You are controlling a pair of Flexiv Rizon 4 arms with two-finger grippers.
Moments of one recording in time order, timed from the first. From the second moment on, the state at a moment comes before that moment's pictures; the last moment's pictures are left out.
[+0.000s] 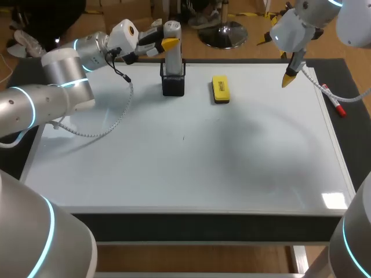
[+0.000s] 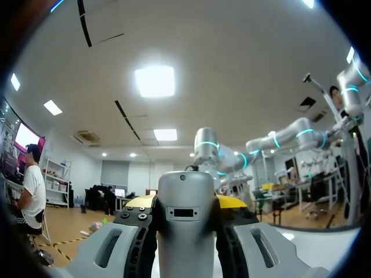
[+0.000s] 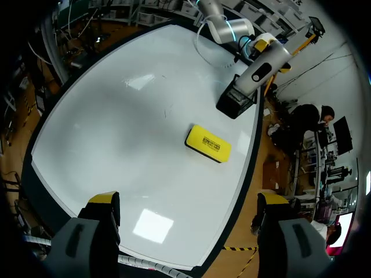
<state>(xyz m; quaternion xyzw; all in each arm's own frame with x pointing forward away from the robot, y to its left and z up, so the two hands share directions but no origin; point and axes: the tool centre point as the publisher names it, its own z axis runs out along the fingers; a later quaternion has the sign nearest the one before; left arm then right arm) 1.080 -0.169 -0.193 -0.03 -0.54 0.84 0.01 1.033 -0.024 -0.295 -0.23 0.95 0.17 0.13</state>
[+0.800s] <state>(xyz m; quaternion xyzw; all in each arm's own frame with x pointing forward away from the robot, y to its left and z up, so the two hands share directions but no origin) 1.096 -0.170 -0.219 -0.01 -0.54 0.84 0.03 1.033 -0.024 -0.295 -0.23 0.95 0.17 0.13</state>
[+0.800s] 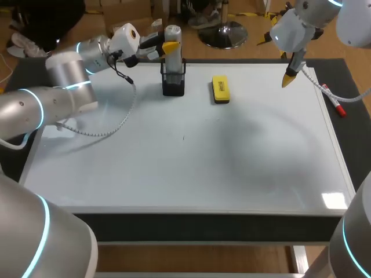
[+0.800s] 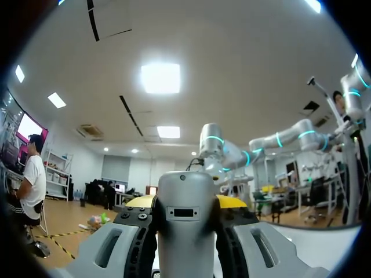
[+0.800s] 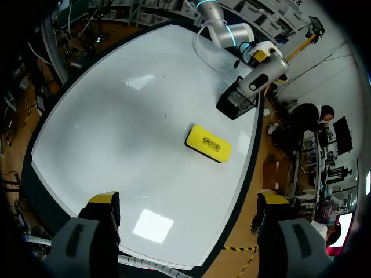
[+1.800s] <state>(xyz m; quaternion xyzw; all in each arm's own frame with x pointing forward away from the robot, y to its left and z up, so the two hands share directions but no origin) 1.105 -0.174 -0.248 0.01 -0.54 0.84 0.04 1.033 -0.024 -0.295 -0.23 0.95 0.17 0.13</state>
